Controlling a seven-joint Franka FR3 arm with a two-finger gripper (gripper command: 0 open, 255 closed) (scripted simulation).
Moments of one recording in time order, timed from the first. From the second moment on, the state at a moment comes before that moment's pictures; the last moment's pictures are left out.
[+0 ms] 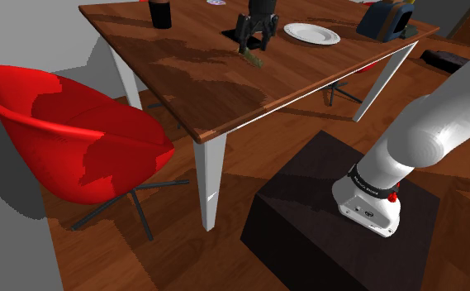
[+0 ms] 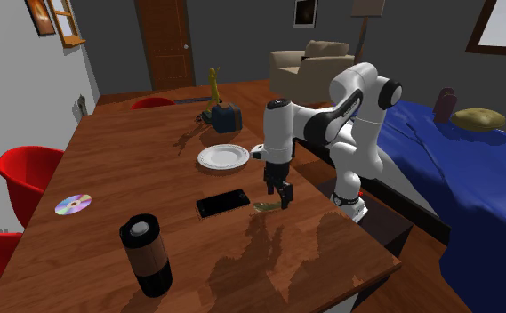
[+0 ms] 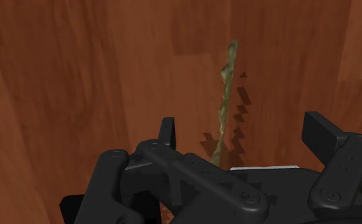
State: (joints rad) arm -0.01 -0.19 0.09 -2.08 0.09 1.90 0.17
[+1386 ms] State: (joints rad) arm -0.01 -0.19 0.09 -2.07 0.09 1.89 0.18
